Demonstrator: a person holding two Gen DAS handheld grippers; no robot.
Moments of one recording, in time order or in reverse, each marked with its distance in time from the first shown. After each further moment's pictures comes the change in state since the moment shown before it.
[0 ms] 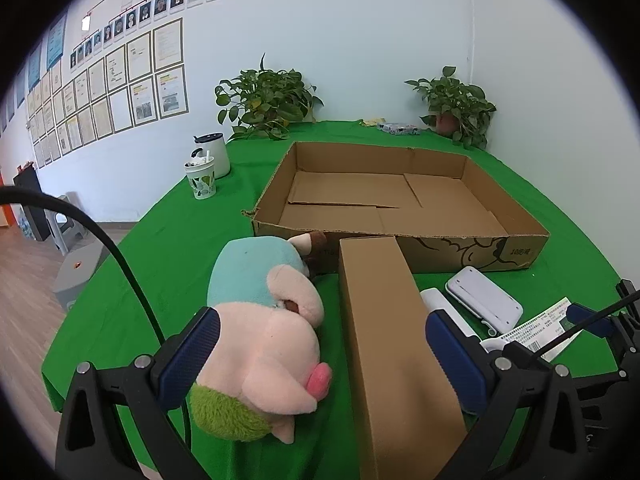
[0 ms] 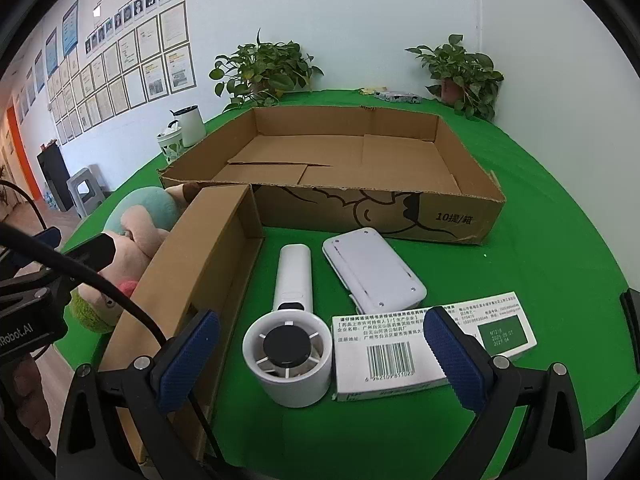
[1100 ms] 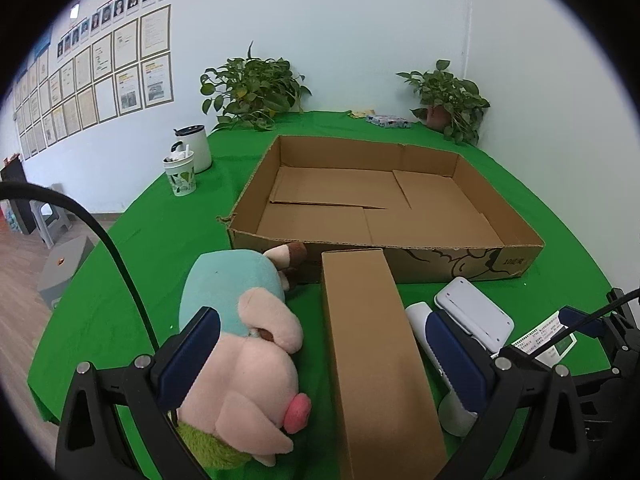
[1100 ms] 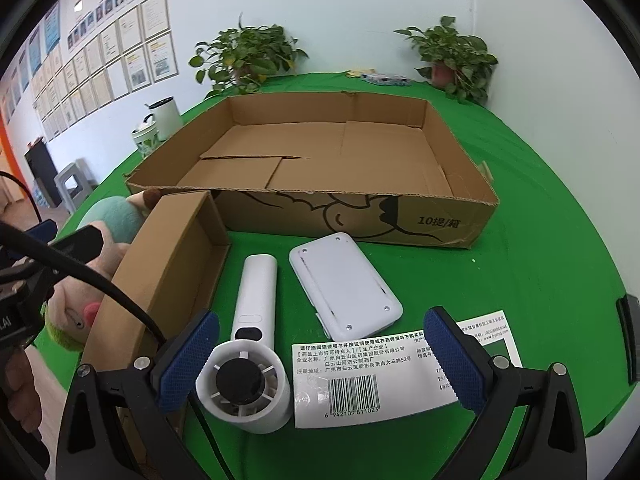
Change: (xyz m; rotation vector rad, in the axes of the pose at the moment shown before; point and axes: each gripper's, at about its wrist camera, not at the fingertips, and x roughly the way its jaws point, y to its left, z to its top) left arm 0.018 -0.004 0.017 -0.025 0.046 -0.044; right arm 0.028 -0.018 0.023 0.012 0.081 -0.020
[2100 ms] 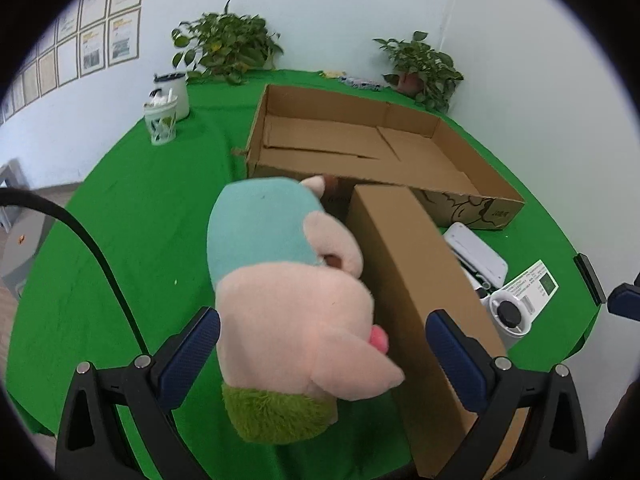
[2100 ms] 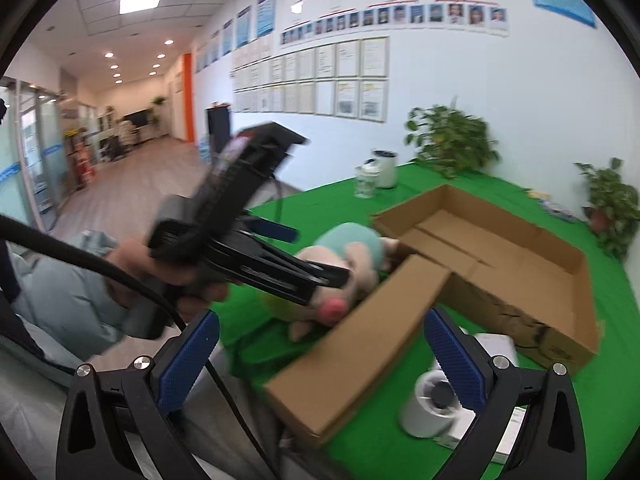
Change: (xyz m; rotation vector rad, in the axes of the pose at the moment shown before) left arm 0.024 0.077 -0.029 0.001 0.164 -0.209; right arm -0.120 0.120 -0.043 -0.491 -0.223 0.525
